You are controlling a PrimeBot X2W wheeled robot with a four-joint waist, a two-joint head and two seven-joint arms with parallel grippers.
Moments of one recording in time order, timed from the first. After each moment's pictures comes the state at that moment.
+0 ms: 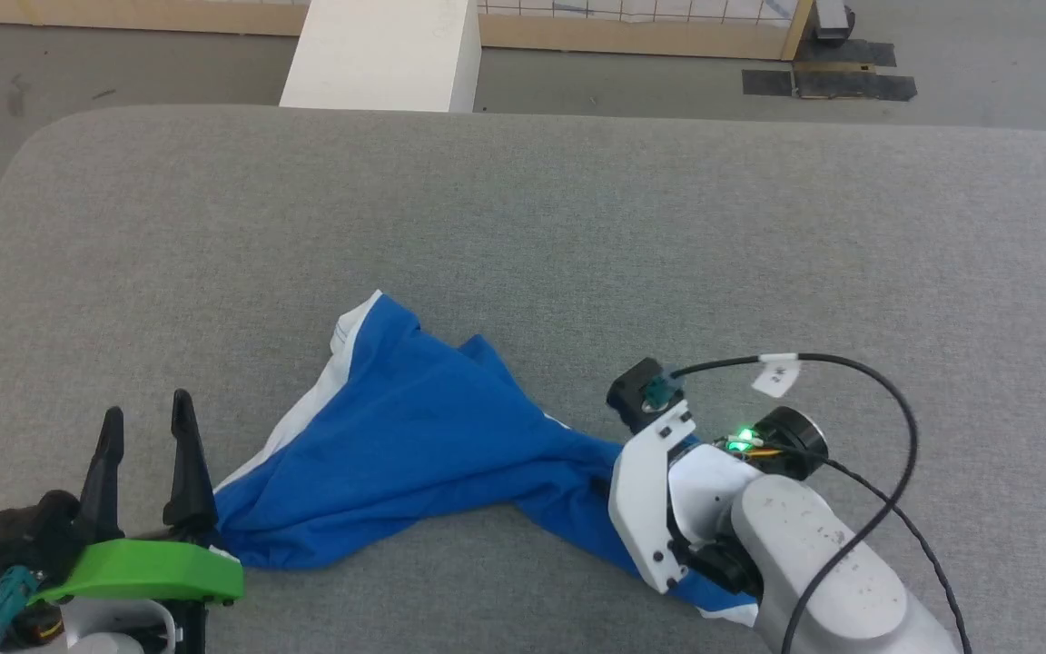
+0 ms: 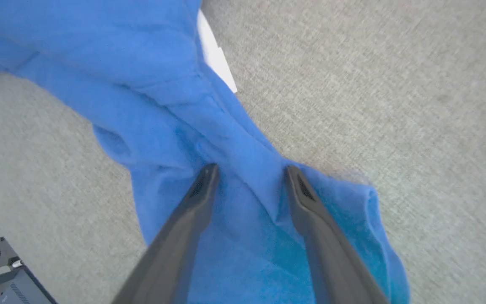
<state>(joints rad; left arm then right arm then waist) -0.03 0.14 0.12 0.10 -0.37 -0.09 -0.26 -0.46 -0.05 0.52 0.48 0.22 0.13 0.62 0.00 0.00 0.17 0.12</state>
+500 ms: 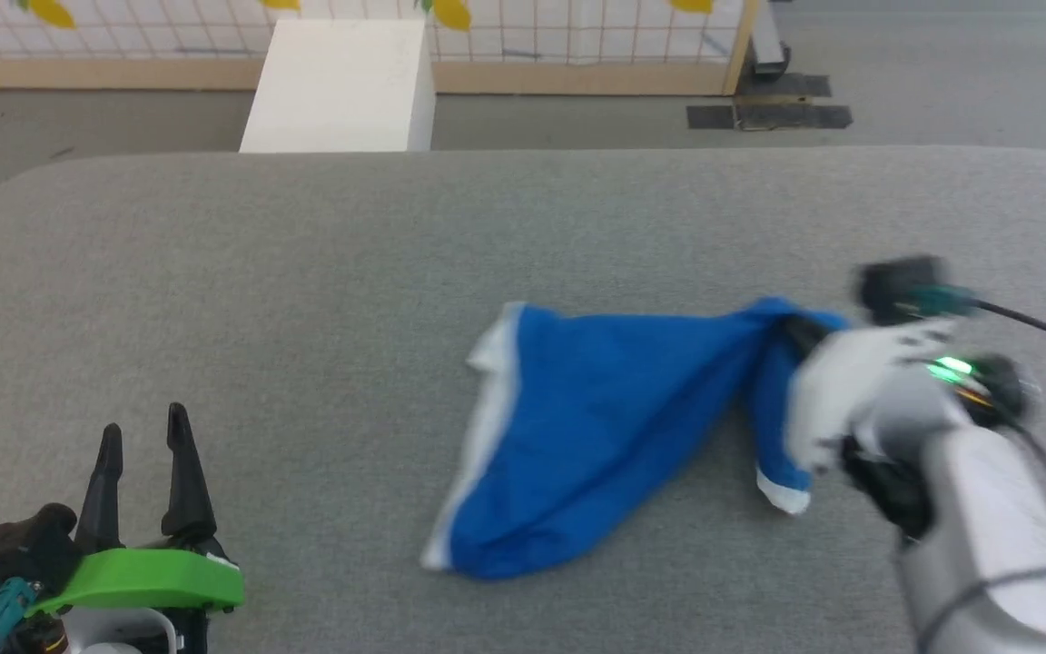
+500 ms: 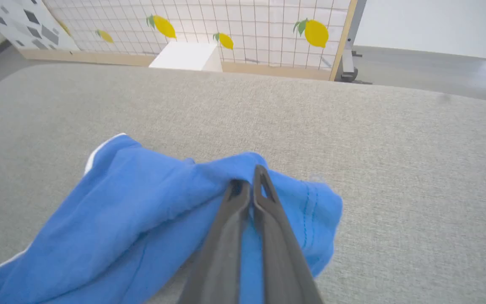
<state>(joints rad) -0.02 0.12 0.15 0.12 -0.40 -0.09 -0.26 -0.39 -0.05 0.04 0.26 0.15 0.13 0.42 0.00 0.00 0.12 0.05</state>
